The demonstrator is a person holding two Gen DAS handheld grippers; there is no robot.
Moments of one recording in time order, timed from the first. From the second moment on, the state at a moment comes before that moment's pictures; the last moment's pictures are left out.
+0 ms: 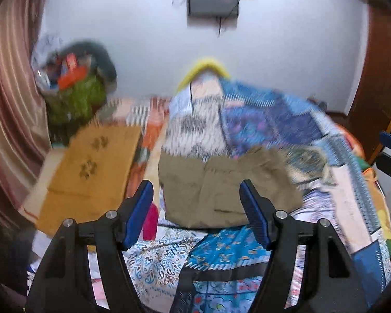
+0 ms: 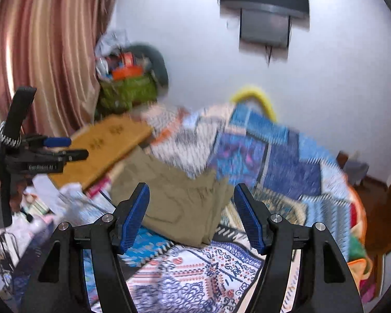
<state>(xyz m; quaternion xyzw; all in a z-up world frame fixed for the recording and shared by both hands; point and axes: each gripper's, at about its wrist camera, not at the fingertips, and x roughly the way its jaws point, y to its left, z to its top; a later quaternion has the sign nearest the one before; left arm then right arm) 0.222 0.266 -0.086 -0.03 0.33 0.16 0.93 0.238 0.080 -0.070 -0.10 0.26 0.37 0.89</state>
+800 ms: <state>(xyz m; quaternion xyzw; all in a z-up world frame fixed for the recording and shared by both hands) -0.016 0.111 0.011 0.02 0.09 0.16 0.98 0.057 -0.010 0.009 0.03 0.08 0.39 0.92</state>
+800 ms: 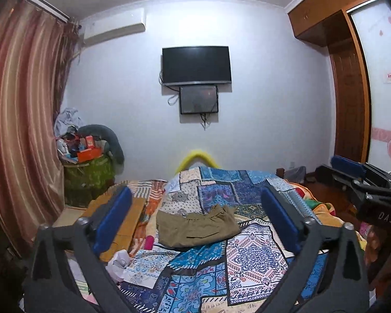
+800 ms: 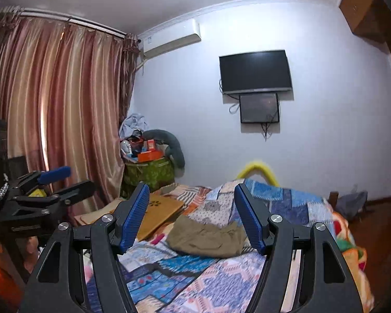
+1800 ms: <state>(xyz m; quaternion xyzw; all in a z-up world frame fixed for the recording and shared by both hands) -0.029 0.109 -0.006 0.01 0.09 0.16 0.98 0.025 -0.023 -0.005 0.01 0.09 0.35 0.93</state>
